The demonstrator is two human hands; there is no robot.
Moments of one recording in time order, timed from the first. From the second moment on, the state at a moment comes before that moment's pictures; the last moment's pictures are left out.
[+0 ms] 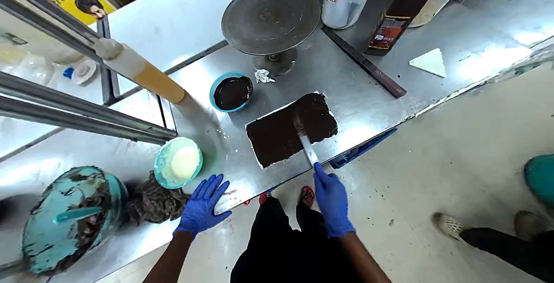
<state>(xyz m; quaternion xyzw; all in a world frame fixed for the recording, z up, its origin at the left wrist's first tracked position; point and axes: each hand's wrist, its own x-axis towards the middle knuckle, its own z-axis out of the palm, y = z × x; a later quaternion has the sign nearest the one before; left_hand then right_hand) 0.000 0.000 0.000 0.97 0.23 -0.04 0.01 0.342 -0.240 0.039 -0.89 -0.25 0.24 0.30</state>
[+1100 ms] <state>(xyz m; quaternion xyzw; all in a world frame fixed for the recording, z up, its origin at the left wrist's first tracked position) -0.003 0.008 0.006 0.98 0.22 -0.03 0.02 0.385 -0.298 0.035 -0.93 -0.29 0.10 0.22</state>
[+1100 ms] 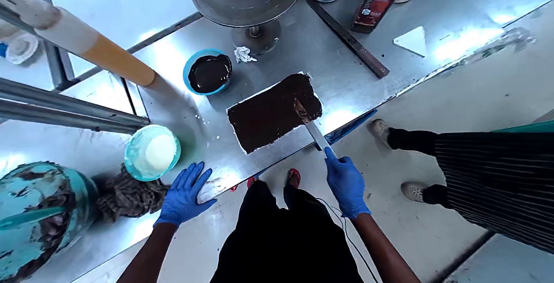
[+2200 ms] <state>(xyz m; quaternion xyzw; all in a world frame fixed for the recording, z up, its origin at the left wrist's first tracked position) -0.005 0.010 0.005 0.98 0.22 -0.02 0.03 0.395 -0.358 0.056 -0.59 0.02 0.49 0.64</state>
